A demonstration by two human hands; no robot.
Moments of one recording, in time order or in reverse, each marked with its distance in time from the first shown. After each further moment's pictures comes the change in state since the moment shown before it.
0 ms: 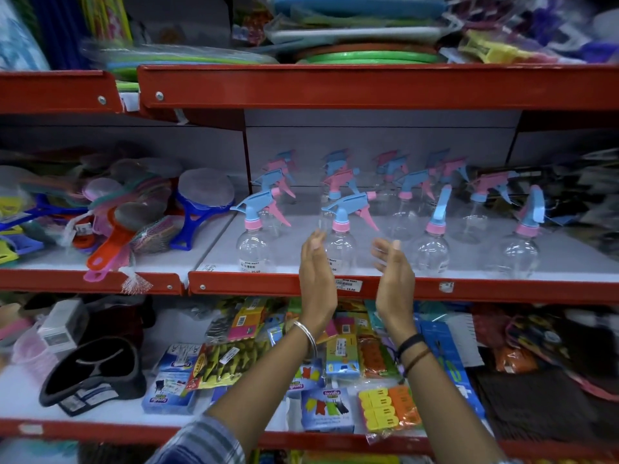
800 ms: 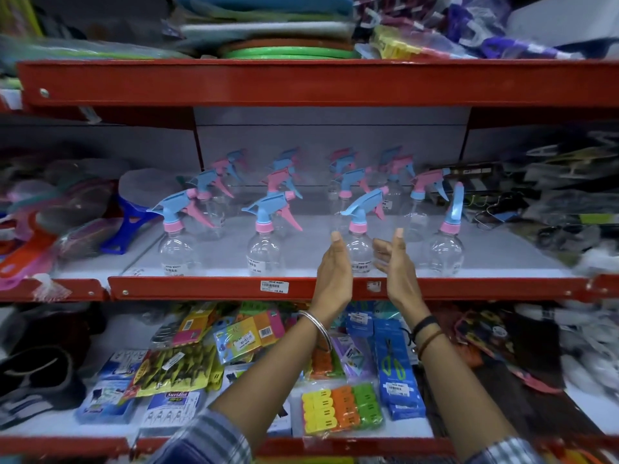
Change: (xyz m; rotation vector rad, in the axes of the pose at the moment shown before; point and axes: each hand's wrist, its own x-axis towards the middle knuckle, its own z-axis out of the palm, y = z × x) left_hand -0.027 0.022 0.140 0.152 -0.312 -0.259; right_hand 0.078 0.024 -0.130 -0.048 -0.211 0.201
